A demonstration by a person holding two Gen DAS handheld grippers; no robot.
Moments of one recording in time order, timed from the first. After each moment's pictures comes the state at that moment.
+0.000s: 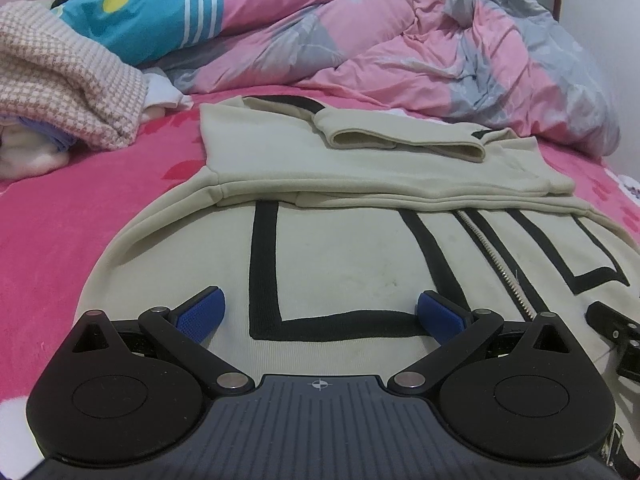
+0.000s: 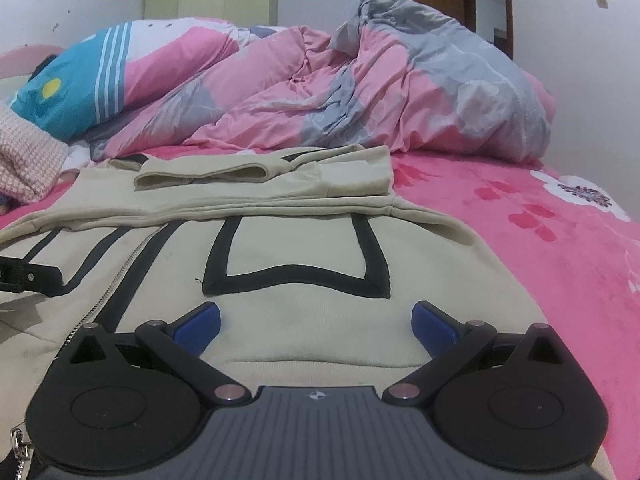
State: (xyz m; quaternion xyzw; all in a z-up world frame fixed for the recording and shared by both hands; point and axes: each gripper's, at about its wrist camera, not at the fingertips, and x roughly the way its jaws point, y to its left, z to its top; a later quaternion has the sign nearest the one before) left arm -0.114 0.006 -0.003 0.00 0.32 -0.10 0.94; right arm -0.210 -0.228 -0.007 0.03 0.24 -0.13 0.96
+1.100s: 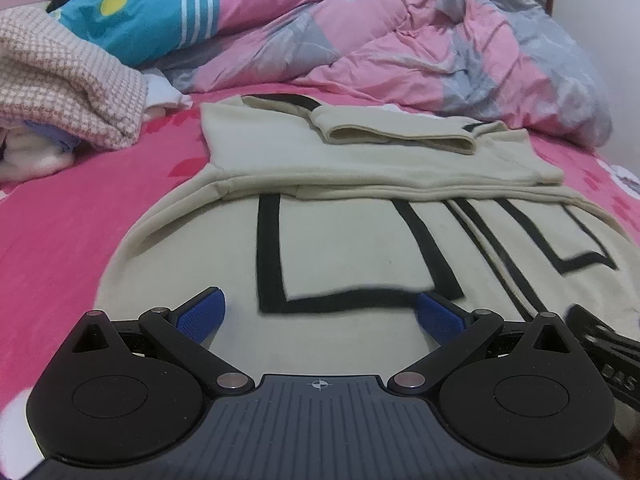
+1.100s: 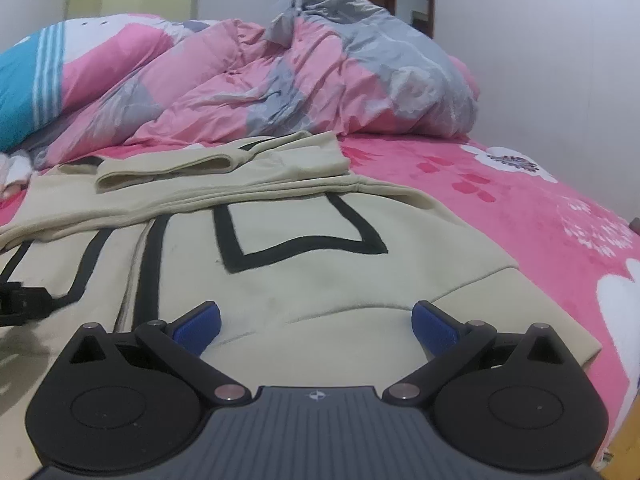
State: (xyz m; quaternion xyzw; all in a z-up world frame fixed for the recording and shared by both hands) left arm -0.138 0.020 0.009 0.01 0.33 -0.12 0.94; right arm -0.226 -0.163 -0.001 0.06 0.26 -0.25 0.93
